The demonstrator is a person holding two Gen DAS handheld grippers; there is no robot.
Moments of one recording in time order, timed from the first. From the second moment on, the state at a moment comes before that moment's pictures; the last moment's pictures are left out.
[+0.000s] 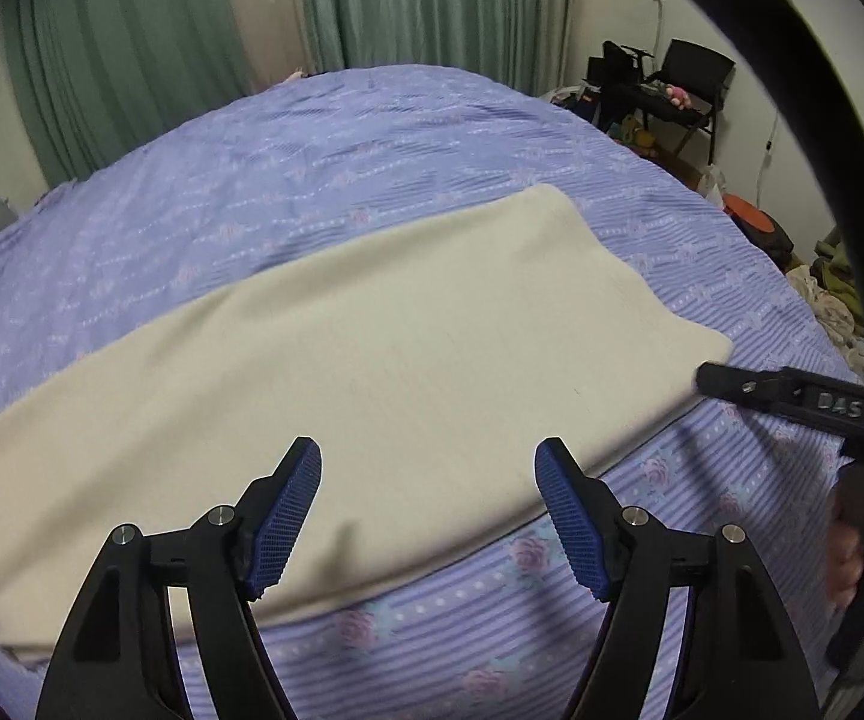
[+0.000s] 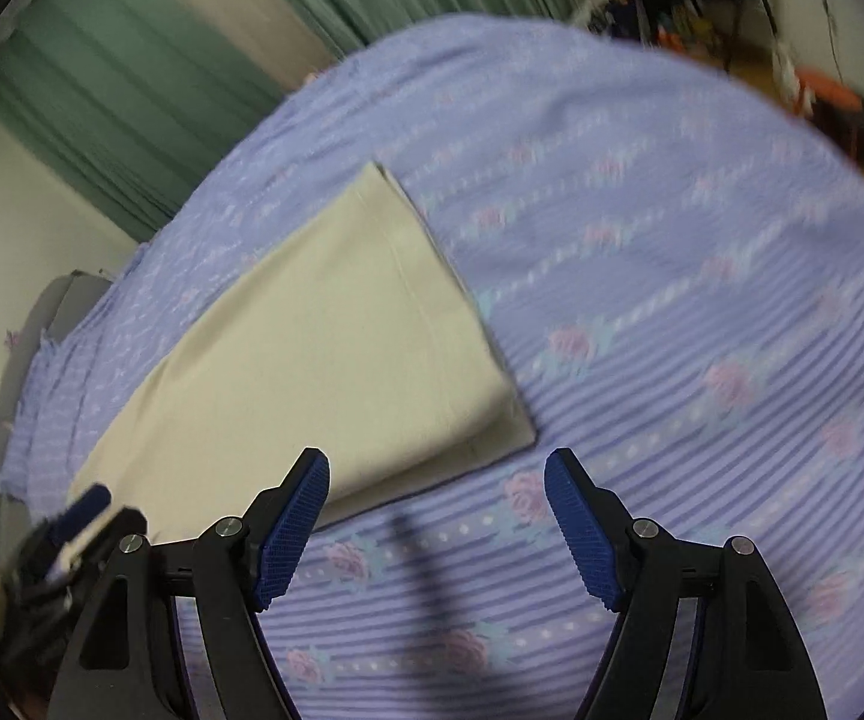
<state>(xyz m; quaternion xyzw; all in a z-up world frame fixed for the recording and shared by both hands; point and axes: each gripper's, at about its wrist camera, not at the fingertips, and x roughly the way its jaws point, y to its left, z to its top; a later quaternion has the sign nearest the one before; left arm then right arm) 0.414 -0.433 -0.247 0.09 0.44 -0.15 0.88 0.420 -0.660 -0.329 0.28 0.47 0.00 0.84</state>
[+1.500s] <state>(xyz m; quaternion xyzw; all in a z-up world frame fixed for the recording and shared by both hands) 0.382 -0.394 -0.189 0.02 0.45 0.01 0.89 0.492 -0.639 -0.281 0.29 0.40 -0.01 0.87</state>
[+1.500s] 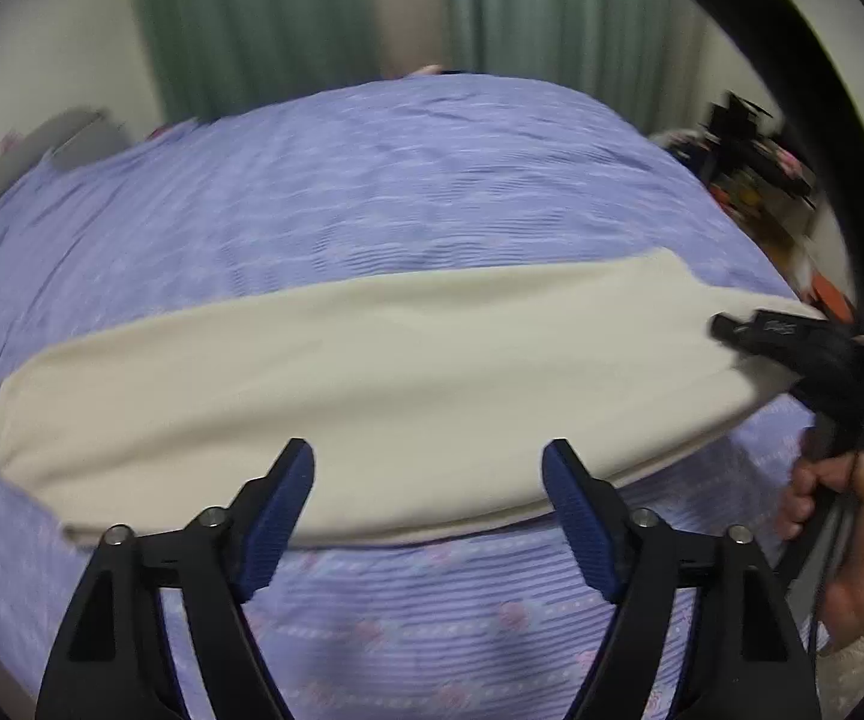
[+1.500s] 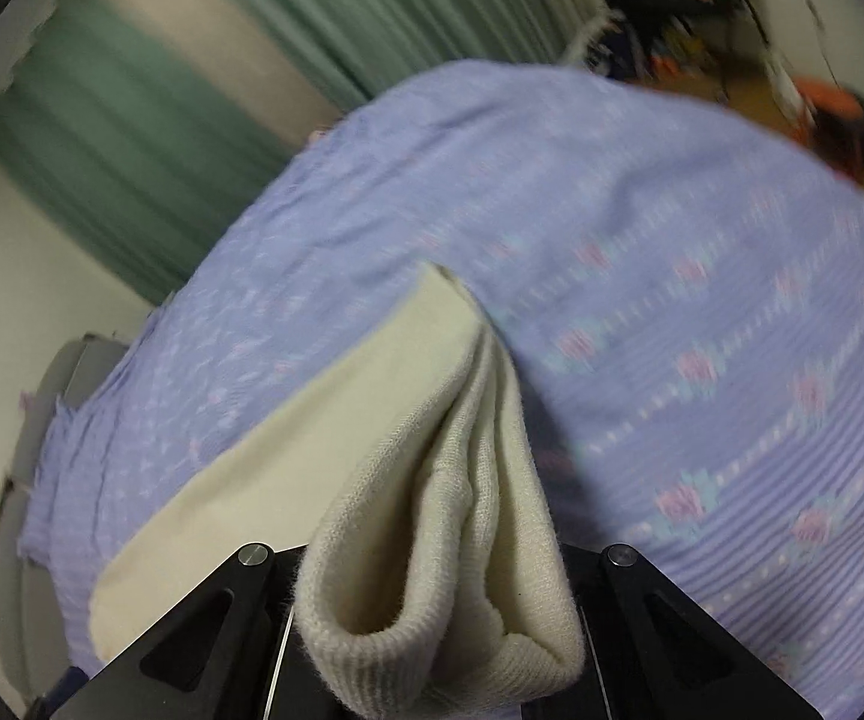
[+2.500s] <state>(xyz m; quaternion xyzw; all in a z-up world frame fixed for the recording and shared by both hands) 0.321 0.006 -0.203 -0.11 0.47 0.10 0.87 0.476 -0.134 -0.258 -0.15 0.47 0.23 0.84</state>
